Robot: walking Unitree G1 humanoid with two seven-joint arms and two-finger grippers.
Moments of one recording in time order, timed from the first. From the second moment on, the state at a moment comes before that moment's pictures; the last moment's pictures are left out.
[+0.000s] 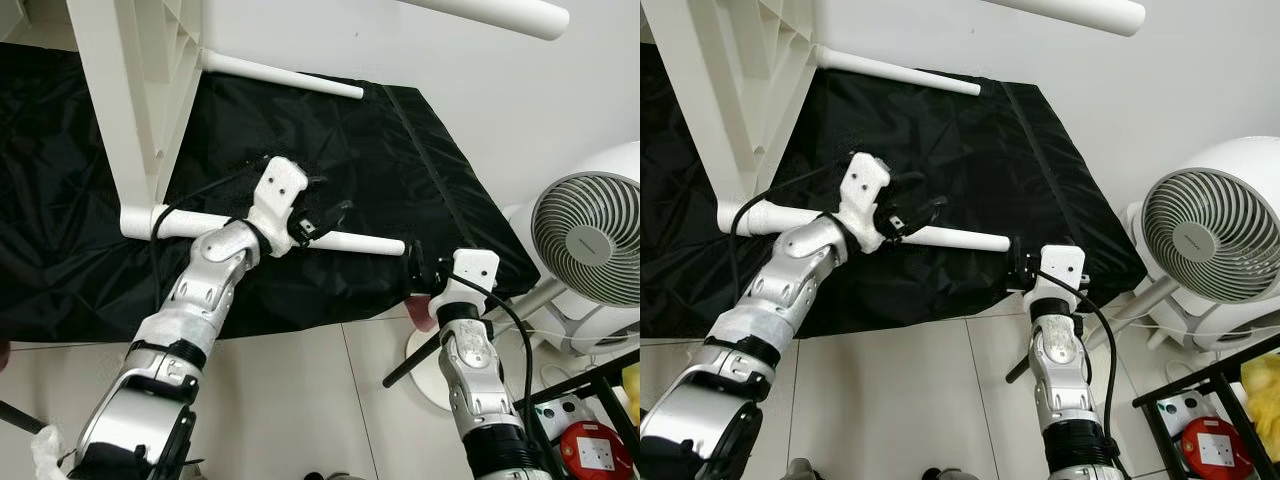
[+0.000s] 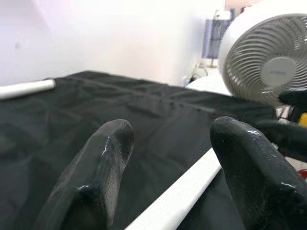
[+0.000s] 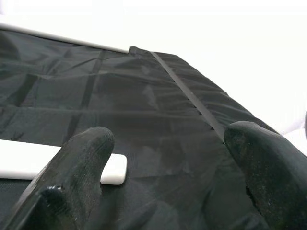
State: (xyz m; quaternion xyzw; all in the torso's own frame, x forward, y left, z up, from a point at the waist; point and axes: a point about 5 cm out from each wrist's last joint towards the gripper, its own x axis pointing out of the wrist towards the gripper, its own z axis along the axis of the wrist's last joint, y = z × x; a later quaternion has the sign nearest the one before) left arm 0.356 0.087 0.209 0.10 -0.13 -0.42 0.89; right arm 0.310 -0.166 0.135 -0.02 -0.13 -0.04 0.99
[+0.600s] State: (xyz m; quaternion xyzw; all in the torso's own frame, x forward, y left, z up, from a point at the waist) left arm 0.315 0.168 0.216 0.16 -0.15 -0.27 0.94; right arm 0.336 -0.151 0.153 -0.01 -0.15 0.02 0.99
